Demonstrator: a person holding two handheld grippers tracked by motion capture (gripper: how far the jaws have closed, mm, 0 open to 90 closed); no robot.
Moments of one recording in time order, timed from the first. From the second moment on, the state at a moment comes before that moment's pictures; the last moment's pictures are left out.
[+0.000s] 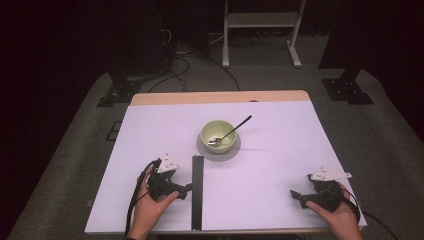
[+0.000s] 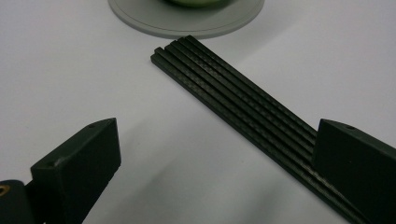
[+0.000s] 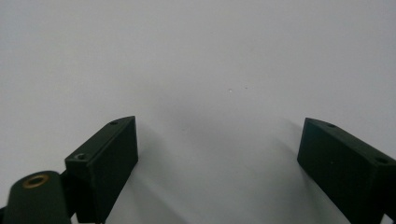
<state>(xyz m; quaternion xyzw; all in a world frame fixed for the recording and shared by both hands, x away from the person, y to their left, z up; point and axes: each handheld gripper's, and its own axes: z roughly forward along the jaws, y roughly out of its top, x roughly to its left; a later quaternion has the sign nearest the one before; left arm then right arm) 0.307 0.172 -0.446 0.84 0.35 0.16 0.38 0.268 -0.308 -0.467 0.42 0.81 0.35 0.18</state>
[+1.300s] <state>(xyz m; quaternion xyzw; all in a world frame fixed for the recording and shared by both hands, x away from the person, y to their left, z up) 0.308 0.163 -0.461 0.85 0.36 0.17 0.34 0.268 -0.308 -0.467 0.42 0.81 0.35 0.18</state>
